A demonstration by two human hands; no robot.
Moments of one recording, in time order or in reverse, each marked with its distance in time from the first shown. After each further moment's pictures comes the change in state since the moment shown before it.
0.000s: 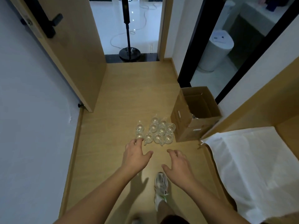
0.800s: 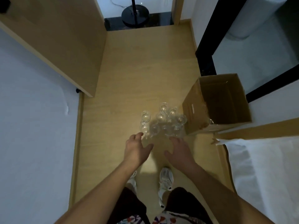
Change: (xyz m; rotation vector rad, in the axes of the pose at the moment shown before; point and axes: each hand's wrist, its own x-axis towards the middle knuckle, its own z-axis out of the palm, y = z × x) left_hand 0.211 0.024 0.027 -0.033 -0.103 -0.281; right_hand 0.244 0.019 -0.030 0.144 -0.240 0.044
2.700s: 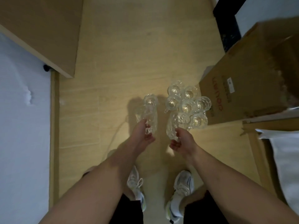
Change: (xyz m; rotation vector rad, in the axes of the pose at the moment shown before) left_hand 0.268 -0.148 0.149 -1.144 -0.336 -0.661; right_hand 0.259 0.062 0.227 1.268 0.016 0.656
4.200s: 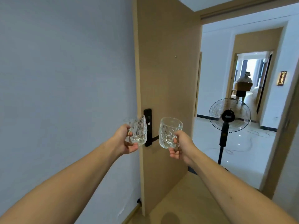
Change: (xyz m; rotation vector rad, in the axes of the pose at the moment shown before) left_hand -0.745 0.252 -0.074 -0.583 0.319 1.002; right_hand -0.670 -0.397 0.163 -0.594 -0.803 -0.888
